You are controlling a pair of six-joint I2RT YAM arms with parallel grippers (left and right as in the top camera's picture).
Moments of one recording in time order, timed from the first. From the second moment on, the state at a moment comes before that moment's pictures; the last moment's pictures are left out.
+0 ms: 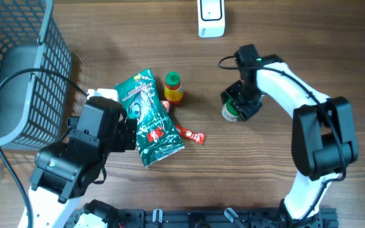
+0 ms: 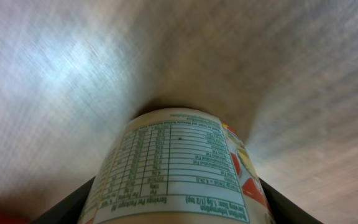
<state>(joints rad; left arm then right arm) -0.41 0.96 1.12 -1.18 -0.32 -0.25 0.26 1.98 1.33 -0.96 -0.25 1.10</state>
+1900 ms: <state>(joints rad) -0.41 0.96 1.12 -1.18 -0.32 -0.25 0.25 1.60 1.33 -0.81 -0.42 0.45</state>
